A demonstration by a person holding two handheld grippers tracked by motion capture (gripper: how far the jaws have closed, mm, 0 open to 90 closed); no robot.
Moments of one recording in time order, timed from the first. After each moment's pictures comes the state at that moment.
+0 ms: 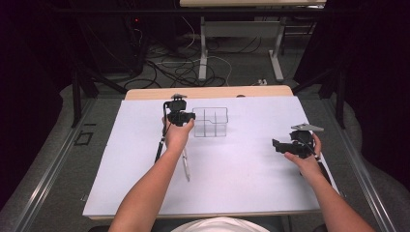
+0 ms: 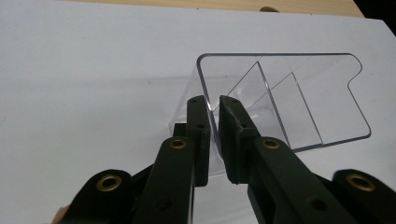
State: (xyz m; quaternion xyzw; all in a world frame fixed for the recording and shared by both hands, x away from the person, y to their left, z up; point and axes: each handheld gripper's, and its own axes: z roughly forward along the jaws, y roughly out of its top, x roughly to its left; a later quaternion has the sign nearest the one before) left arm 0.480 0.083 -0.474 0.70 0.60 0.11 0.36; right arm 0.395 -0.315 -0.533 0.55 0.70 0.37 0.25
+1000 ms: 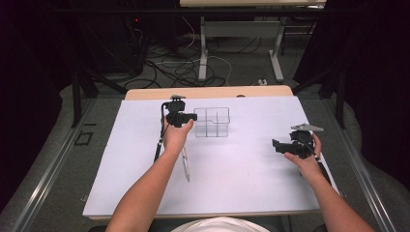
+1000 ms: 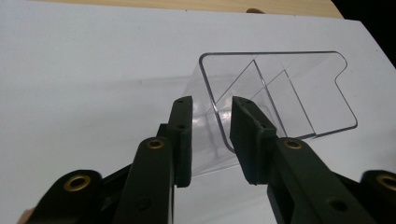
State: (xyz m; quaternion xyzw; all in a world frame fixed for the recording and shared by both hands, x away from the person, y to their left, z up) left arm 0.475 0.091 -0.472 0.71 0.59 0.10 0.38; right arm 0.395 -0.316 -0.534 0.55 0.71 0.37 0.25
